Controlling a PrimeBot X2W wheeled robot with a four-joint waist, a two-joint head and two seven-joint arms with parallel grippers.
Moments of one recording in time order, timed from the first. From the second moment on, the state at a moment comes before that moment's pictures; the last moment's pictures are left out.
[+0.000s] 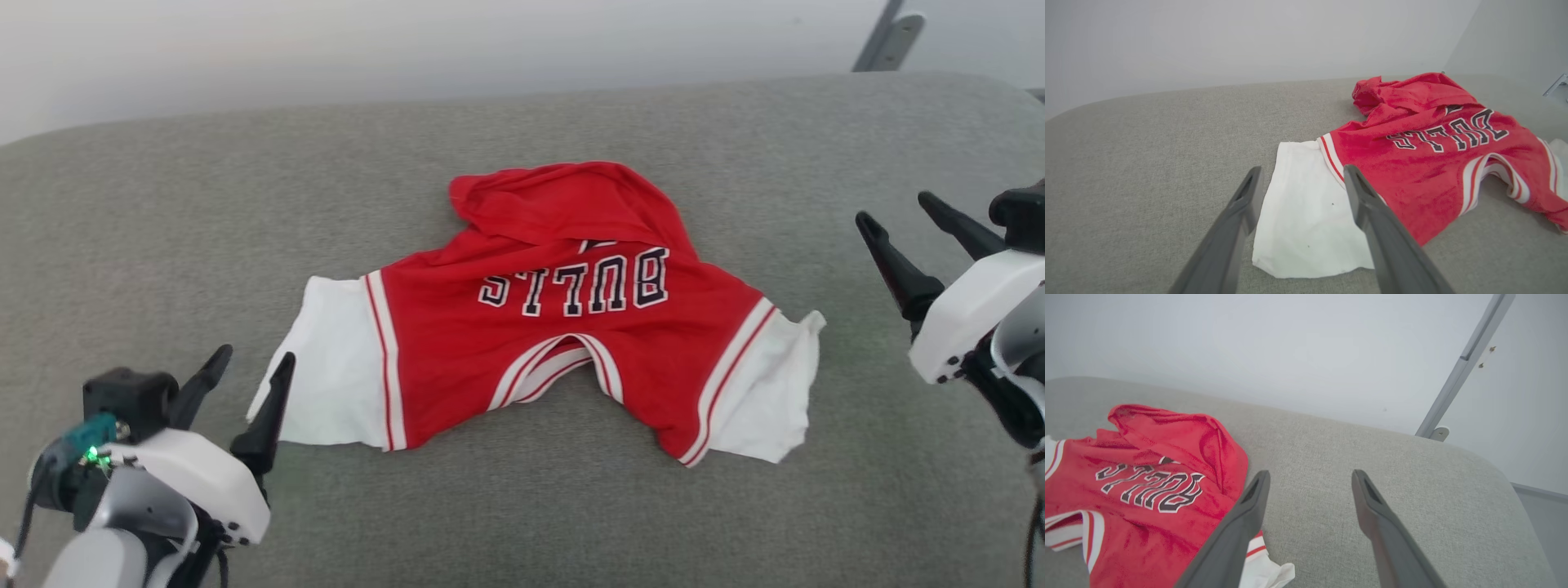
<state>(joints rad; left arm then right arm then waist) -0.11 0.38 -0.13 0.06 -0.47 -0.13 0.07 -0.53 -0.58 0.35 0.35 0.63 0.13 0.17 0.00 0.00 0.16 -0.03</state>
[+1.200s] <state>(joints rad) -0.43 0.48 -0.21 0.40 -0.63 -0.02 0.97 -0.11 -0.21 0.07 0.01 0.39 0.13 0.43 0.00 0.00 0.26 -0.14</state>
